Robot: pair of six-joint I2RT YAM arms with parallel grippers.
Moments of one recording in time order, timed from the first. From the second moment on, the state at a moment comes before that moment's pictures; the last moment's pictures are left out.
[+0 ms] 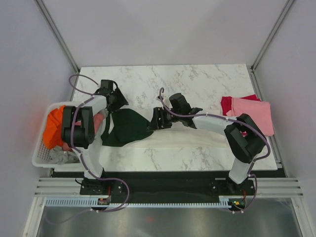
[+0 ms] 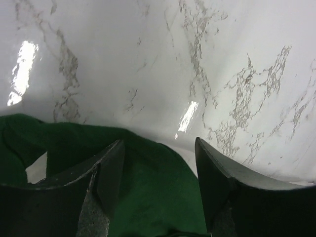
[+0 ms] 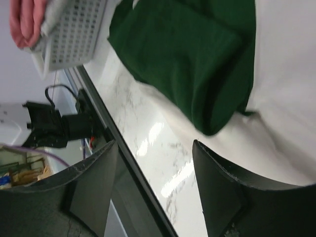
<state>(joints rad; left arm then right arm) -0.06 1.91 1.23 -0.26 0.09 -0.62 0.69 1.75 1.04 0.04 -0.63 0.60</state>
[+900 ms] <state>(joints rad) -0.13 1.68 0.97 -0.23 0.11 -0.66 0.74 2.06 1.32 0.01 -0.57 0.65</state>
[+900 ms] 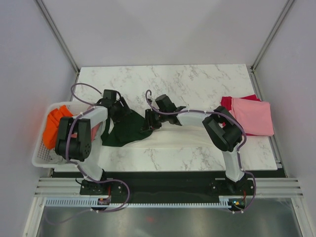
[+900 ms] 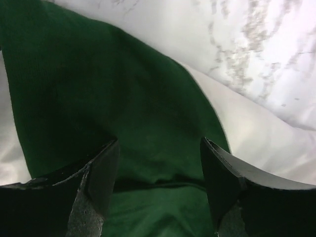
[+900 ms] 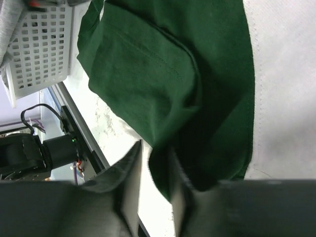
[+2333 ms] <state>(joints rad) -0.14 1.23 0.73 -0.24 0.11 -0.74 0.76 1.73 1.03 0.04 -0.51 0.67</state>
